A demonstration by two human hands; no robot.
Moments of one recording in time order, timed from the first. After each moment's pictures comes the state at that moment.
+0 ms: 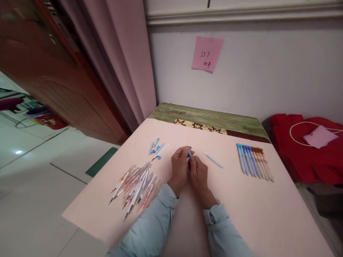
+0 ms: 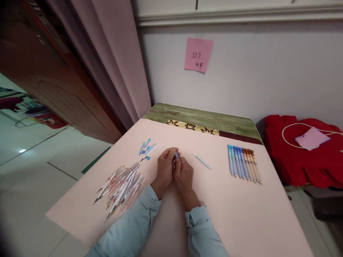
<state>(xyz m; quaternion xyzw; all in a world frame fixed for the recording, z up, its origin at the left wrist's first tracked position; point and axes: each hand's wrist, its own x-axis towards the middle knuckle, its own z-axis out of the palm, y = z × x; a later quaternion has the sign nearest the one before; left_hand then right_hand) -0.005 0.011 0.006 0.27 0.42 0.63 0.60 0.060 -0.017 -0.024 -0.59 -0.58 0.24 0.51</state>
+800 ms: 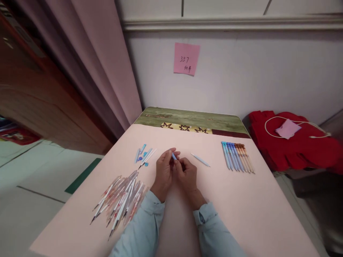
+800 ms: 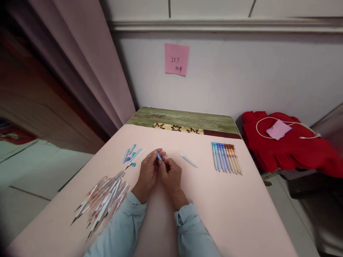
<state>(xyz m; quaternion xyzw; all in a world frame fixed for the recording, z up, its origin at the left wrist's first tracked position) -0.022 0.020 0.005 0.24 0.37 0.61 0.66 0.059 -0.011 -0.017 -0.56 -0.52 0.29 0.58</state>
